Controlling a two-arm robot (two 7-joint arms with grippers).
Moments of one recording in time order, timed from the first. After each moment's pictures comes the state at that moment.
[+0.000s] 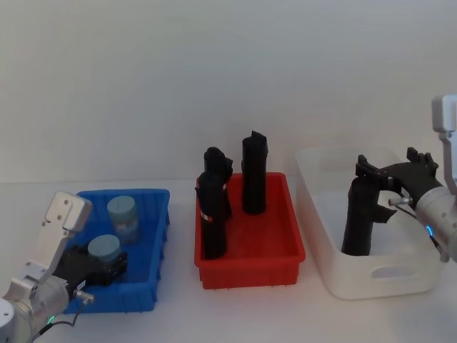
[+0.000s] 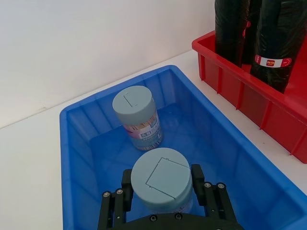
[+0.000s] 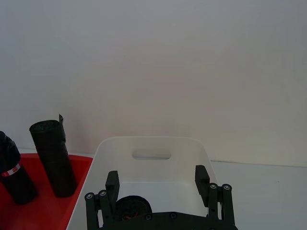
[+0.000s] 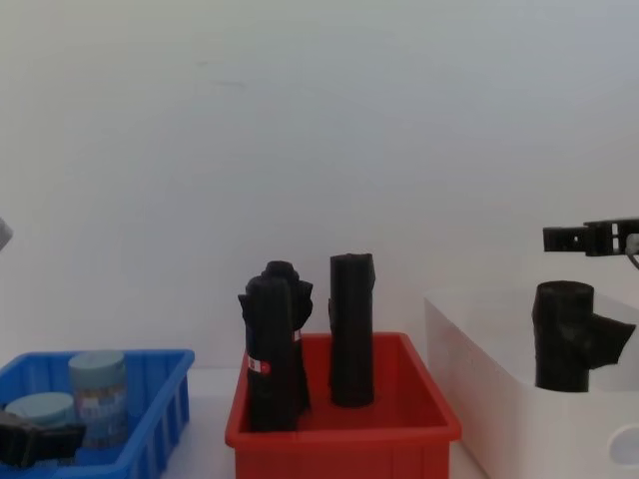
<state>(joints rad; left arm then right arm) -0.20 0.55 0.28 -1.46 -0.37 0.34 -0.12 0.32 0.18 -0.19 -1.55 0.20 0.42 -0.04</state>
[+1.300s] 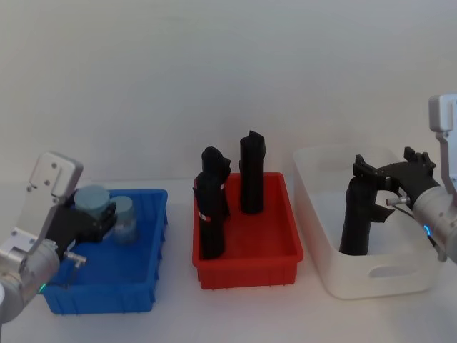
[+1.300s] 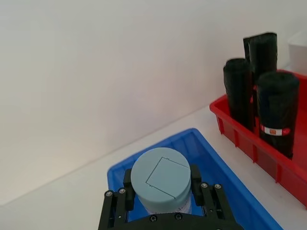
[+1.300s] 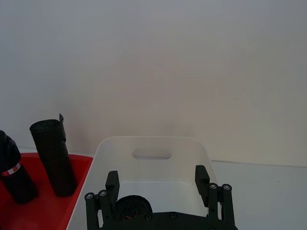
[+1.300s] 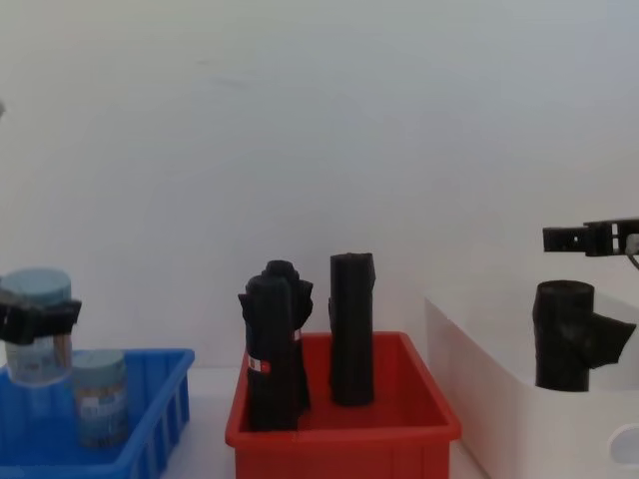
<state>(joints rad) -0.18 0.57 0.25 -1.63 -0.31 0.32 -0.02 0.32 0.18 -0.19 -1.55 0.20 0.42 -0.04</state>
